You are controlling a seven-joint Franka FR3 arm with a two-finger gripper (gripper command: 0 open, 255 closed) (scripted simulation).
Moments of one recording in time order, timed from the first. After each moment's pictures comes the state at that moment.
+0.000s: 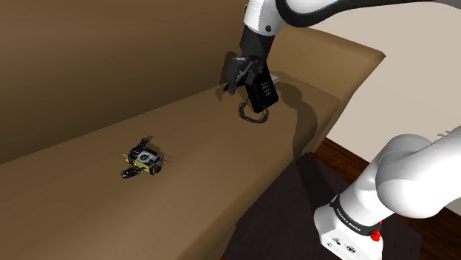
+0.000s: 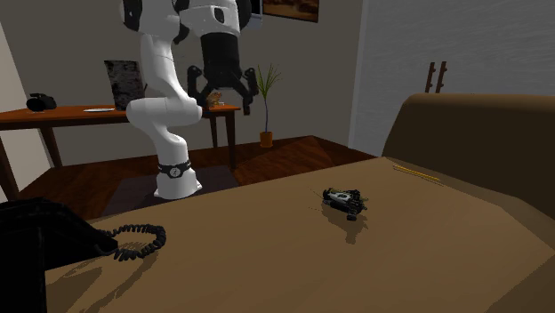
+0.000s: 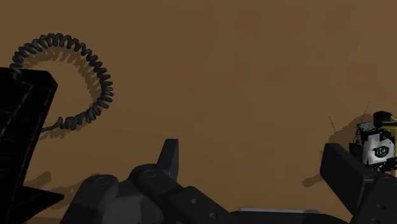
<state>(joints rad) 0.09 -0.40 0.21 -2.27 0.08 1.99 0.10</state>
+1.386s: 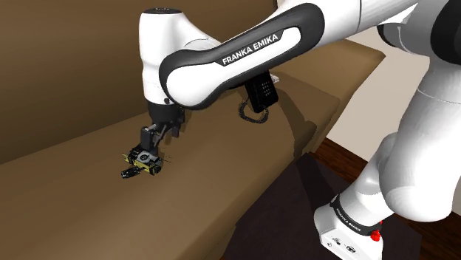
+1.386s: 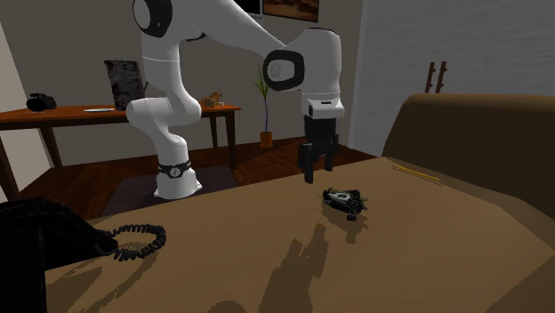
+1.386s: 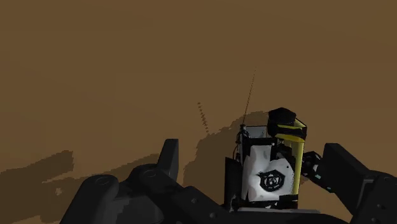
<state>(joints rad) 0.25 0.27 0.40 -1.94 -0.07 2.21 0.27</state>
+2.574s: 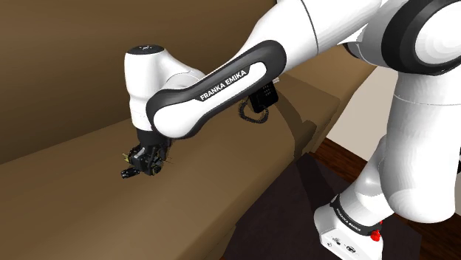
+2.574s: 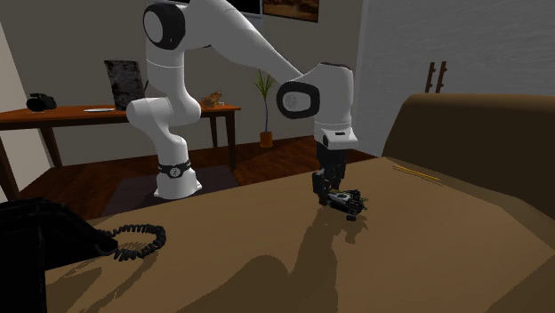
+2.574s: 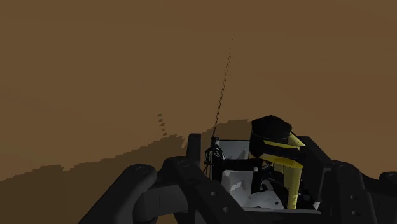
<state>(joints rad) 0.31 0.44 0.39 -1.87 -0.13 2.30 0.30</state>
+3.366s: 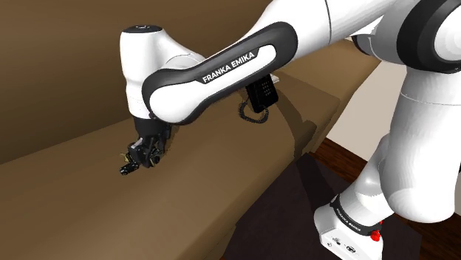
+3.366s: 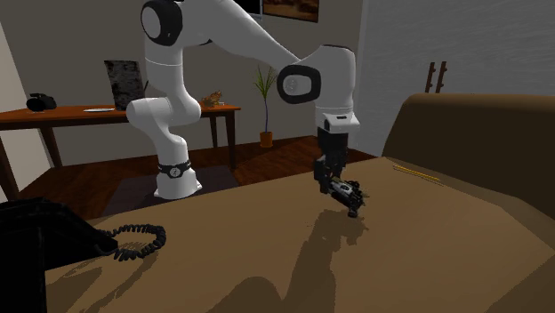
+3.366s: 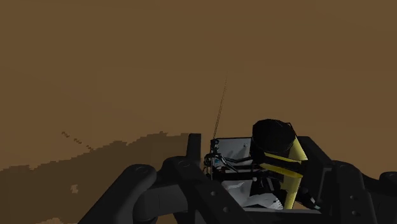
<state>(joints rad) 0.30 0.39 0.40 -1.85 -0.11 2.23 0.29</state>
